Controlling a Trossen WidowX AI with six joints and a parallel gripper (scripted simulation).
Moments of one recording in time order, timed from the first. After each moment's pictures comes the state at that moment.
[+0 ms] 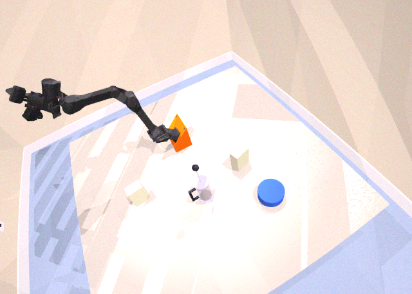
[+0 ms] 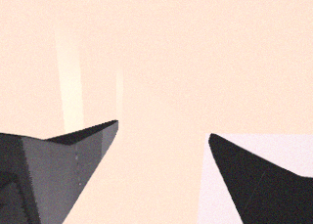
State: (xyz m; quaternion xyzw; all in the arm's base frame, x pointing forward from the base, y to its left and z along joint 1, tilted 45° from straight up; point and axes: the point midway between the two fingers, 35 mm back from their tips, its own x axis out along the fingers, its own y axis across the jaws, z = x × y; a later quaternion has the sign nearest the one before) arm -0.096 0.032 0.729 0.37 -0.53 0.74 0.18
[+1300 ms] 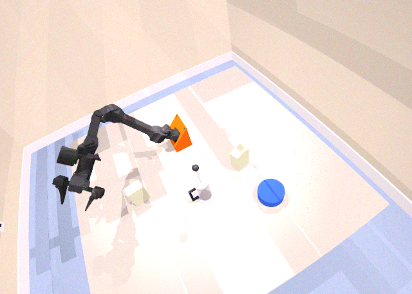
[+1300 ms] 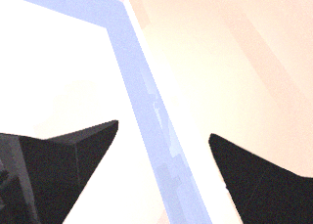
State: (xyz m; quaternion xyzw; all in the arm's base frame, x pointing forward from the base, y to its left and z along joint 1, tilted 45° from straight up) arm 0.253 -0.209 0.506 0.45 -0.23 0.51 -0.69
